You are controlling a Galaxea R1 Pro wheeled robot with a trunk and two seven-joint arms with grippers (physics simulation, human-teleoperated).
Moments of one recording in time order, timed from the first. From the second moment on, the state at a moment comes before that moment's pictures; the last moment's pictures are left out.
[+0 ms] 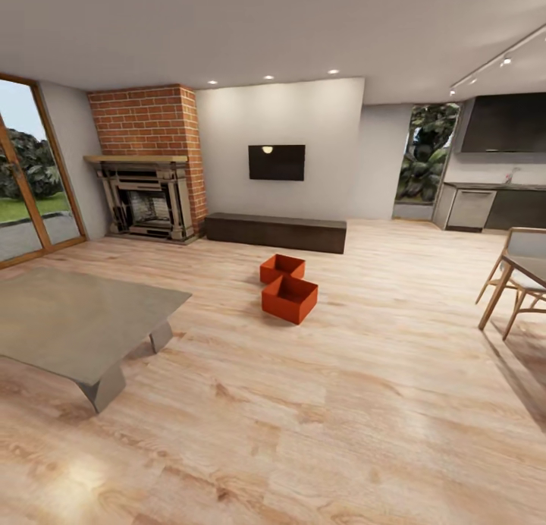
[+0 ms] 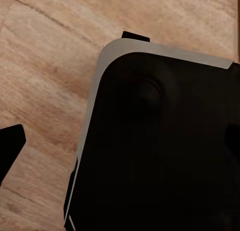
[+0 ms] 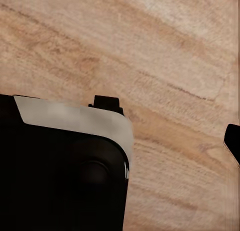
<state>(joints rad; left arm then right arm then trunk) 0.00 0.03 0.01 -0.05 0.25 -0.10 0.01 -0.14 -0.01 0.53 0.02 -0.38 -0.15 -0.06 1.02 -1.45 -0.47</state>
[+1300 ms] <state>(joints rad) 0.00 0.03 0.01 -0.05 0.25 -0.10 0.01 -0.14 -0.01 0.54 0.02 -0.38 -0.15 -0.06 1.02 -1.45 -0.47</state>
